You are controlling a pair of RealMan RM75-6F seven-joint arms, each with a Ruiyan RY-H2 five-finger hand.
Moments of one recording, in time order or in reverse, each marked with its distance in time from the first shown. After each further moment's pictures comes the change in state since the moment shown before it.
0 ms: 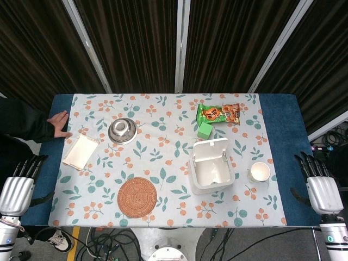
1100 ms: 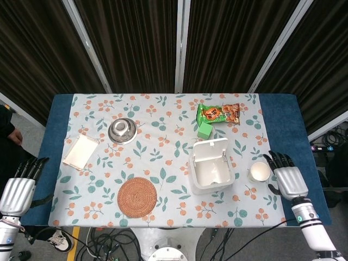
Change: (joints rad) left arm 0.000 -0.005 0.015 0.024 -0.016 -0.033 0.003; right arm 0.185 -0.084 0.030 -0.010 0.155 -0.333 -0.281
